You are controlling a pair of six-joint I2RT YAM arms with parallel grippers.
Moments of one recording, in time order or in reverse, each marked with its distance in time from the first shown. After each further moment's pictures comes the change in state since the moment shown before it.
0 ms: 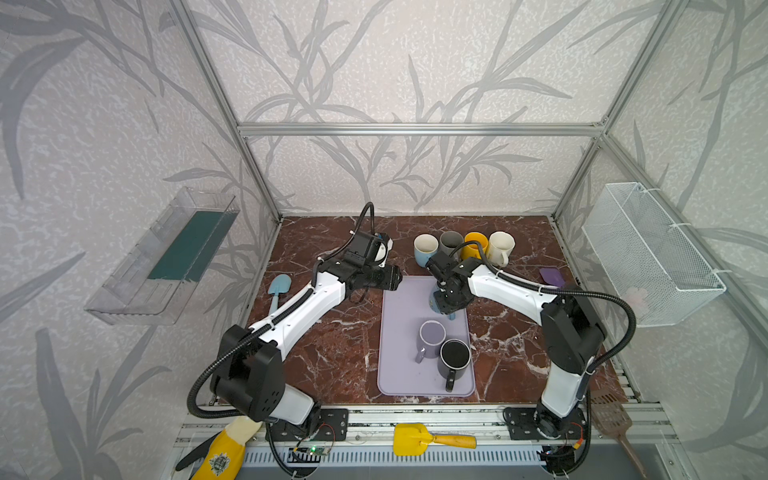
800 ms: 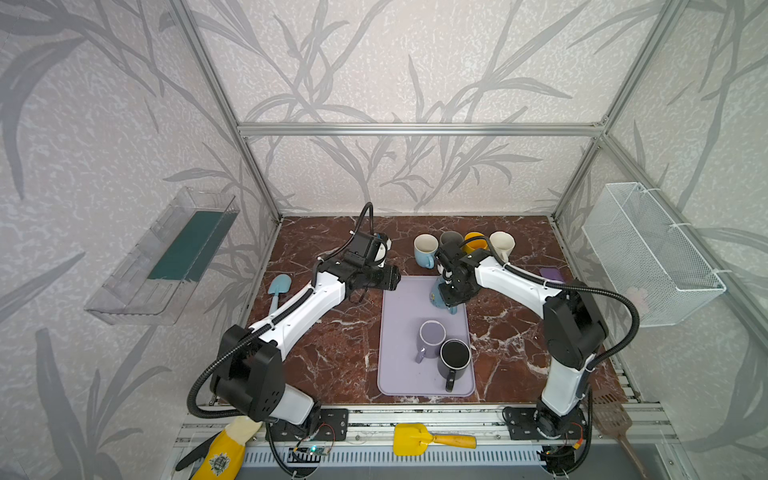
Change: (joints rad) left arm 0.006 0.000 0.000 -0.008 -0.026 -0.009; right arm -0.094 0.006 0.044 -0.014 -0.138 -0.079
